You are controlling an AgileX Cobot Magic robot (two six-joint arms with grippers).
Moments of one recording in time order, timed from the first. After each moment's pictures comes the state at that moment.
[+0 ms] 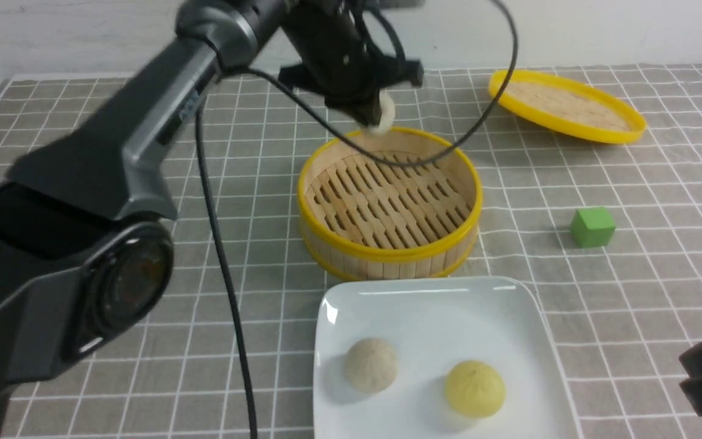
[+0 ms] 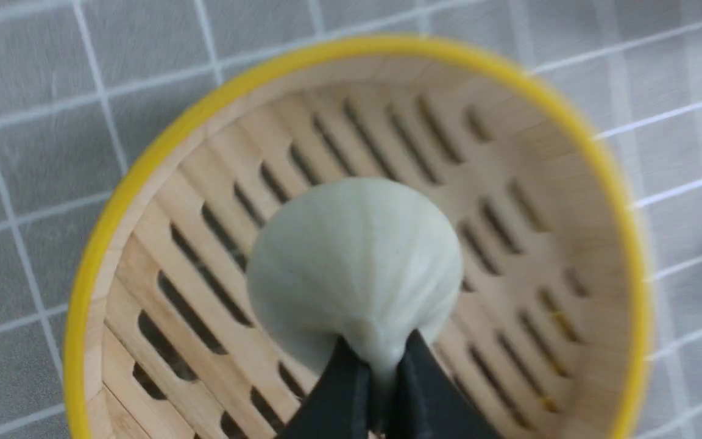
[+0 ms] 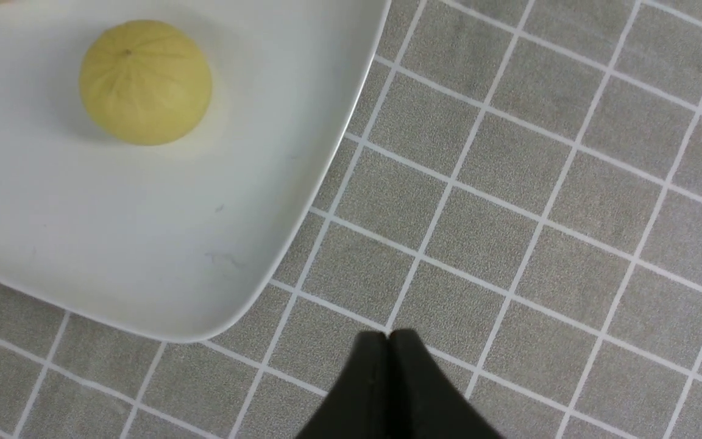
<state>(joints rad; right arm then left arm) 0.48 1.01 -0.79 0.00 0.96 0.09 -0.48 2.31 -2.54 -0.14 1.24 -0.18</state>
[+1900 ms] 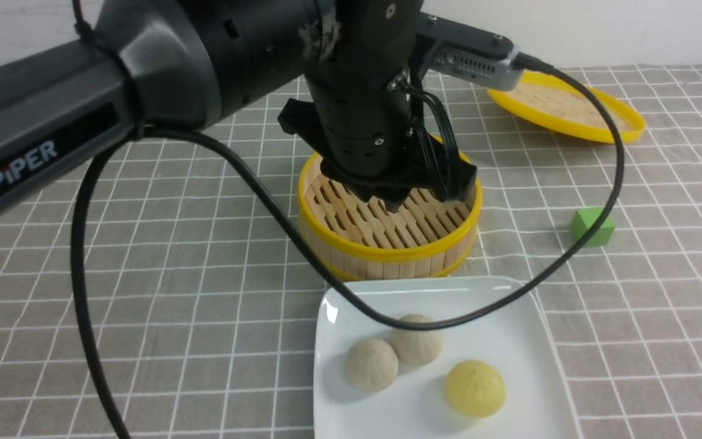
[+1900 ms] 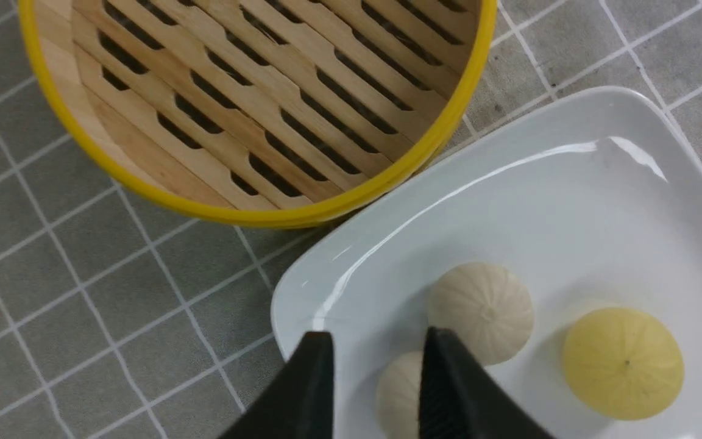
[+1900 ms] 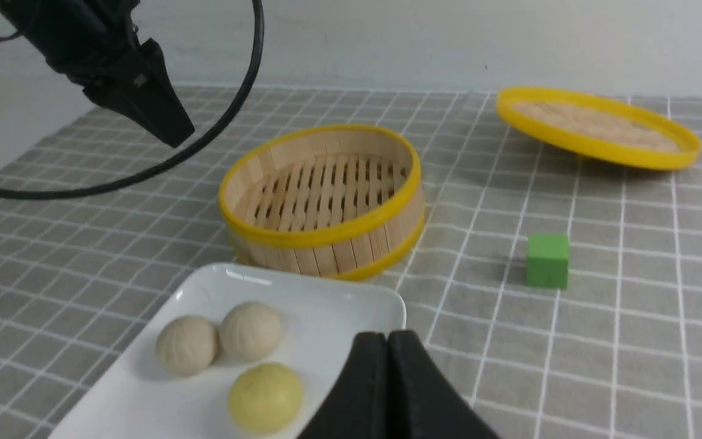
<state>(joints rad) 0.48 -0.02 -0.47 -0.02 0.71 0.20 -0.81 1.79 -1.76 0.19 1.16 -0.28</state>
